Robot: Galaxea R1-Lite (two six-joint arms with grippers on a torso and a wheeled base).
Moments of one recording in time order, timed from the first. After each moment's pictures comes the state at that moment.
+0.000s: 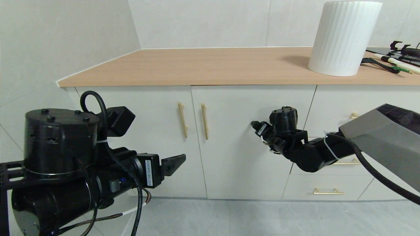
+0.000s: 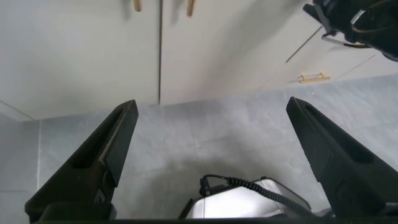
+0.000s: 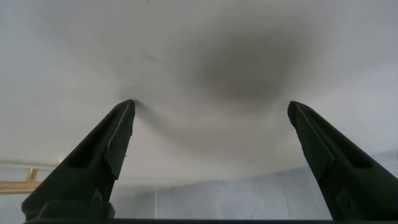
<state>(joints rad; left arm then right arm) -0.64 1.40 -0.71 -0.23 0.26 -0.35 0.49 2.26 -1.32 -0.63 -0.34 0.79</state>
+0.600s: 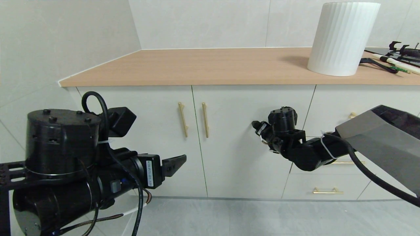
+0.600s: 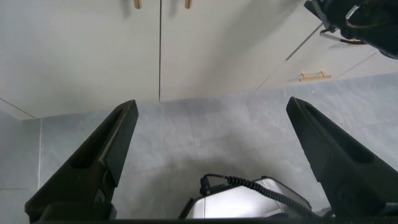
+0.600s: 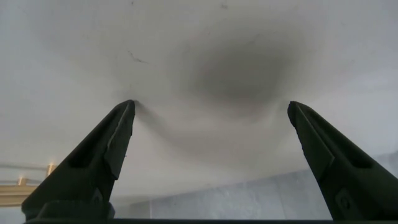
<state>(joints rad) -0.64 1.40 -0.71 -0.23 0.26 -0.35 0.48 2.28 -1.35 -0.63 -0.38 0.79</state>
